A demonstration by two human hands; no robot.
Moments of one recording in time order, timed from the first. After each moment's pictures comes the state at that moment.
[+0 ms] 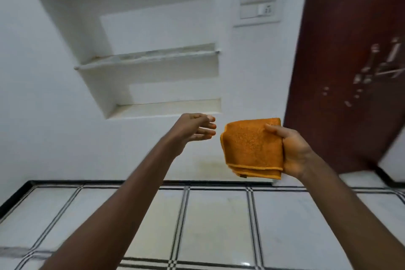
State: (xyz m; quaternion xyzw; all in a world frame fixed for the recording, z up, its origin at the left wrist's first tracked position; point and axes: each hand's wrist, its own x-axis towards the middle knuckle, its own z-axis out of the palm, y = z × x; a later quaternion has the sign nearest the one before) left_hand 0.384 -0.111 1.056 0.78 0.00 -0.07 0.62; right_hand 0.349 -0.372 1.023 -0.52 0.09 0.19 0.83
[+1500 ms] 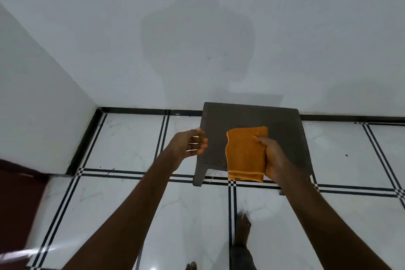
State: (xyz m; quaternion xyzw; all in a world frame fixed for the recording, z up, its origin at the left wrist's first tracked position) left_hand 0.128 -1.458 0.730 0.60 -0.30 -0.67 0.32; right_hand -0.129 -1.437 0.748 -0.16 0.64 -0.33 0.68
